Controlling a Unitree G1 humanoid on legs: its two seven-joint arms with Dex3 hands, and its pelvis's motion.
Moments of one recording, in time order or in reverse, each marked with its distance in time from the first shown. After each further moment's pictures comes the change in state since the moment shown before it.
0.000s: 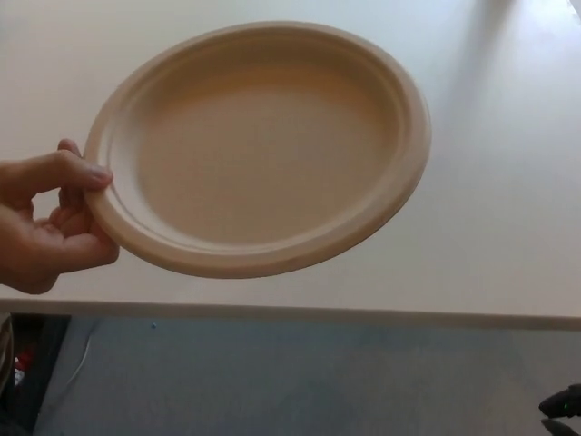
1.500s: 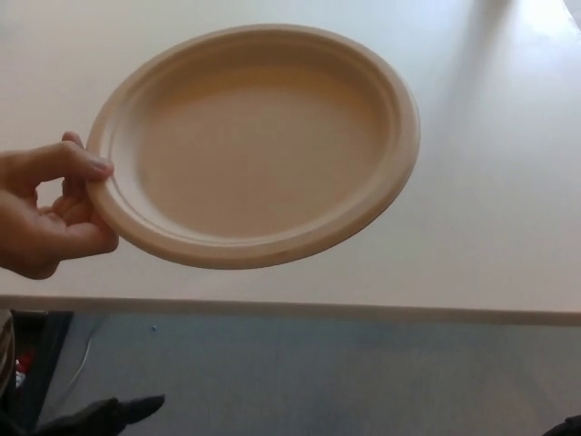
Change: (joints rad) left_arm 0.904 0.077 0.303 -1.456 -0.089 -0.362 0.009; right_arm 0.033 0.000 0.026 0.047 -0.026 -0.047 0.039
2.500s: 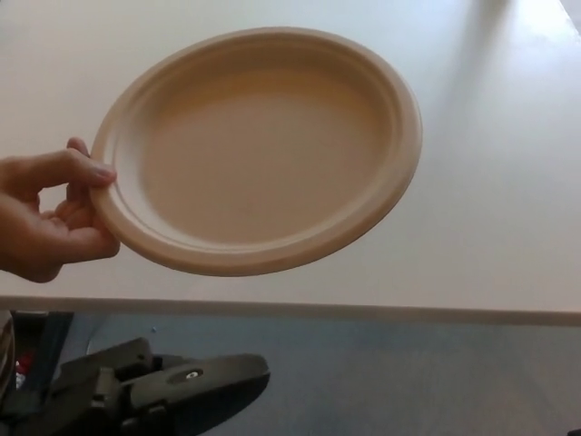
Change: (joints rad) left_arm 0.080 -0.014 0.077 -0.573 -0.324 -0.332 -0.036; right_arm 0.026 0.000 0.002 0.002 -0.001 -0.004 0.003
